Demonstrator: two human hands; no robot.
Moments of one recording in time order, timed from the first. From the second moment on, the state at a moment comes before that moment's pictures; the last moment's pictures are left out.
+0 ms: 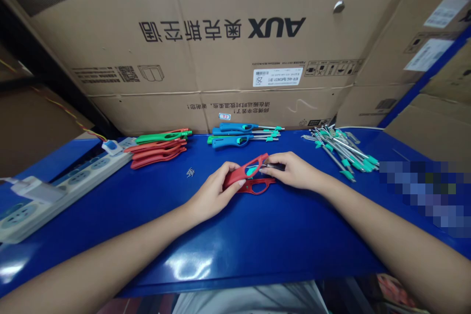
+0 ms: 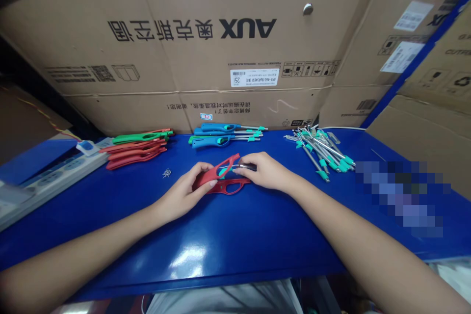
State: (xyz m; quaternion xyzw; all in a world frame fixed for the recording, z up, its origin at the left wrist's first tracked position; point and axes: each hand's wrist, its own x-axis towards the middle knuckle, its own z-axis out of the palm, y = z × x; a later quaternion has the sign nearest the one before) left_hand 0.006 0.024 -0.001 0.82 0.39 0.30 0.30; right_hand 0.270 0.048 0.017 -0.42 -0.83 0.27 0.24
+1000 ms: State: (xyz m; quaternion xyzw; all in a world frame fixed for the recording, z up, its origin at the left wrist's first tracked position) left_hand -0.004 0.036 0.003 0.84 0.36 0.32 0.24; right_hand 0.266 0.038 0.032 -0.41 -0.85 0.19 0.26
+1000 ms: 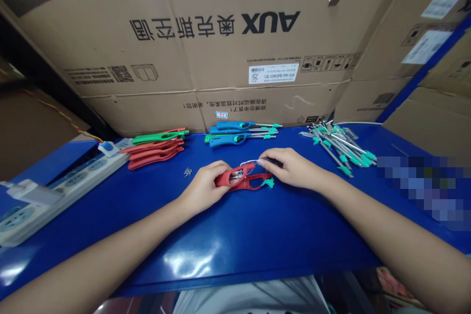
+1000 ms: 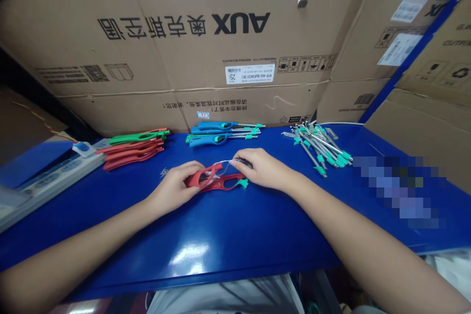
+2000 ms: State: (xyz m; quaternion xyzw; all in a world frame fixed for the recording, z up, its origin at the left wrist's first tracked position) left_hand -0.008 0.034 0.052 0.67 0.48 0.35 0.44; right_hand 0.267 0.036 0.049 -0.42 -0.79 0.27 0.37
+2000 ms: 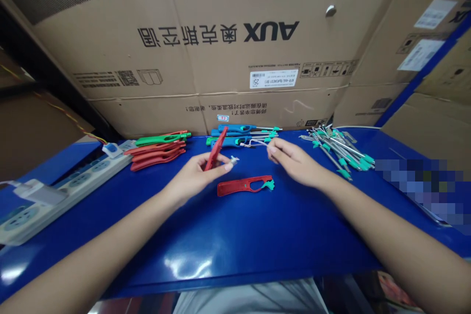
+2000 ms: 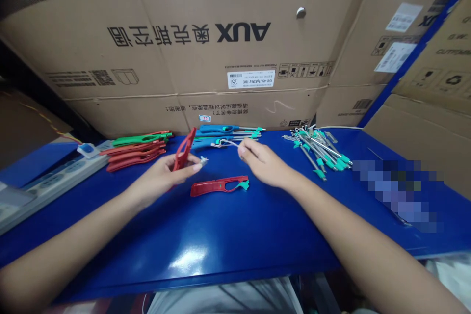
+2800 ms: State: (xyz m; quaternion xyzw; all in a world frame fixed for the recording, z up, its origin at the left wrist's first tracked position) left_hand 0.004 0.030 0.011 0.84 0.39 0.25 0.26; right_hand 0.258 0.021 0.049 -0.49 -0.87 0.10 -0.02
